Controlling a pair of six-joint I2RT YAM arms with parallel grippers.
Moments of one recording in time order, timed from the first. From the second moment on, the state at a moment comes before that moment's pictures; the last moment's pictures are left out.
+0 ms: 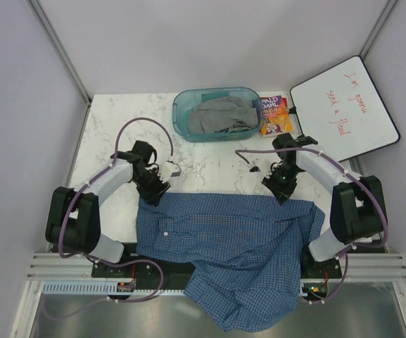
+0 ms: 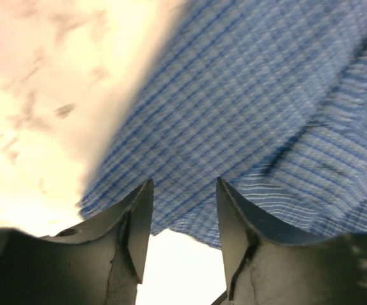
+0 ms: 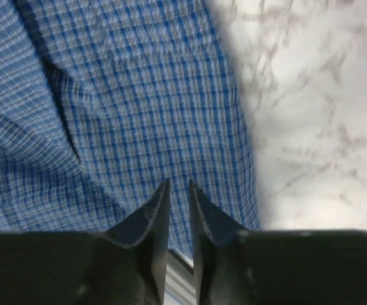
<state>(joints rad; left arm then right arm) -0.30 1.47 0.92 -0.85 0.33 0.72 0.24 1.56 1.09 -1.14 -0.25 -0.74</state>
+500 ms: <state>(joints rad) -0.35 1.31 0.87 -0.91 0.43 0.83 0.29 1.77 1.34 -0.95 -0.25 -0.62</state>
